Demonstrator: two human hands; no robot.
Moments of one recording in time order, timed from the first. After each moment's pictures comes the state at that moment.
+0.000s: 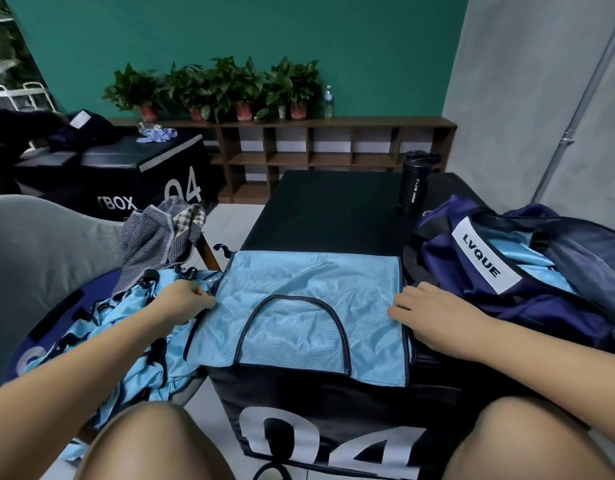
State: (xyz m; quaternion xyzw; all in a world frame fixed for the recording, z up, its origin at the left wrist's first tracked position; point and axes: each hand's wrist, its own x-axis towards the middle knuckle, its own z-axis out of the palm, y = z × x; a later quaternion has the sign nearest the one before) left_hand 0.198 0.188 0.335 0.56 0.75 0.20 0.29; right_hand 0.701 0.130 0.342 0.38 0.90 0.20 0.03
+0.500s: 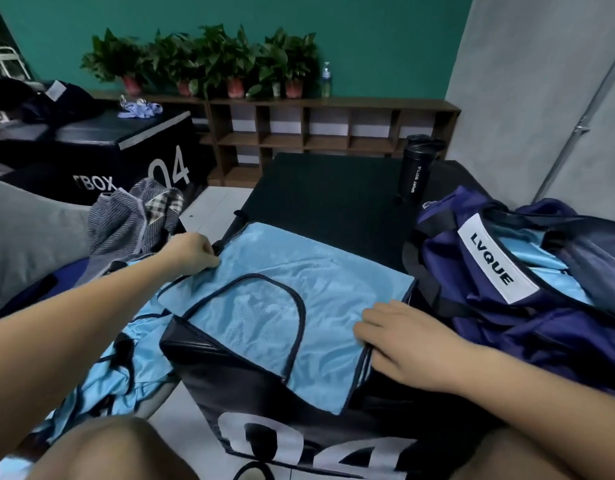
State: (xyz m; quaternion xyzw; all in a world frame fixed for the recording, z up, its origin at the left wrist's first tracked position) left_hand 0.235 0.292 0.355 0.67 0.73 0.09 0.15; right_hand 0.656 0.118 0.347 0.37 0.93 0.07 -0.02
